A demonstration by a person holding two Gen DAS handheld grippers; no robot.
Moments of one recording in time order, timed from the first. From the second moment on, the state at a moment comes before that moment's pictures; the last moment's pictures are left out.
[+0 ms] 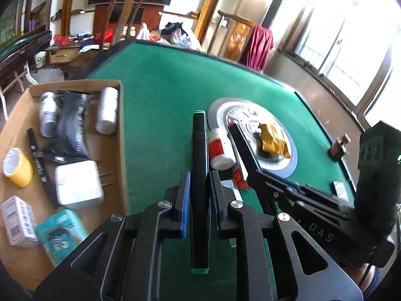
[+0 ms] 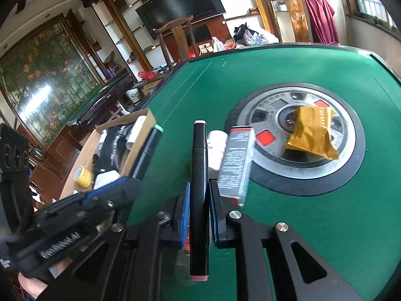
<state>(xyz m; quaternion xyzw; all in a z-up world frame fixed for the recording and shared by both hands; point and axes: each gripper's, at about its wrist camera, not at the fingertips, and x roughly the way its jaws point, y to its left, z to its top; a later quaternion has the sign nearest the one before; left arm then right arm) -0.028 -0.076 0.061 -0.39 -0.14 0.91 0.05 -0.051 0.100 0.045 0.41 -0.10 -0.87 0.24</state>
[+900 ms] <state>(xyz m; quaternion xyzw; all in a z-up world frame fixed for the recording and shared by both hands) 0.019 -0.263 0.083 -0.36 -0.22 0.90 -0.07 -0.040 -0.072 0.061 0.43 -0.03 -0.83 0.34</state>
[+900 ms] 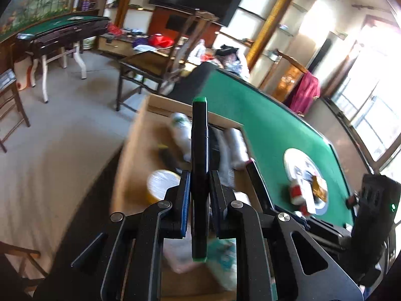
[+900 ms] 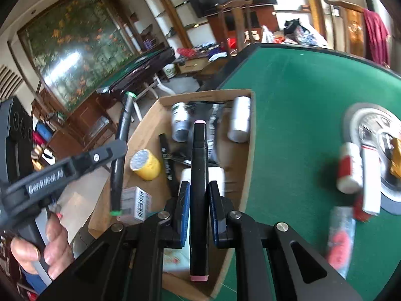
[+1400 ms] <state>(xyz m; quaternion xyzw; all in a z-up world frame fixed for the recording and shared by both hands) -0.034 -0.318 0.045 -0.42 -0.25 0.87 -0.08 -0.066 -0.145 0.038 0.47 0.00 -0.81 0.34</state>
